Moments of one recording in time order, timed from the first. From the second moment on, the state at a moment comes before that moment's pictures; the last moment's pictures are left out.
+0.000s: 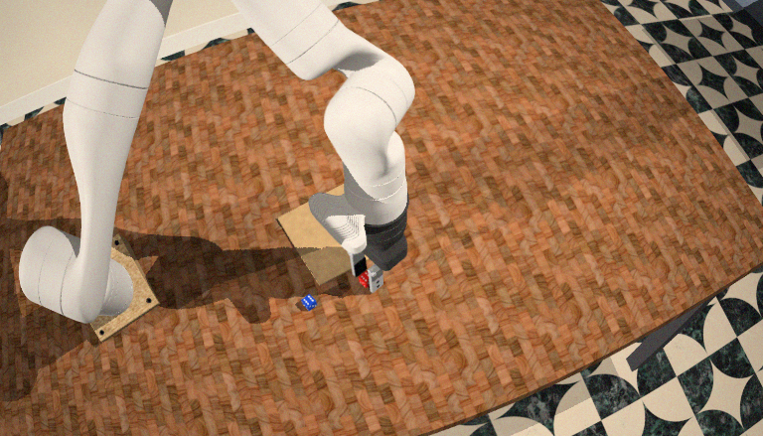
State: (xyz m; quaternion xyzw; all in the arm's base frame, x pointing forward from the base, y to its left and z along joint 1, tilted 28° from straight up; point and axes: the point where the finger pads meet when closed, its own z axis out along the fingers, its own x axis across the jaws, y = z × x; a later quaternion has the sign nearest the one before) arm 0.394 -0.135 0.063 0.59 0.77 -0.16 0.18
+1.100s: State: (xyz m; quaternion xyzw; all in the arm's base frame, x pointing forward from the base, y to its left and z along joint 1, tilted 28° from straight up) arm 0.394 -0.135 0.063 0.59 0.77 -0.16 0.18
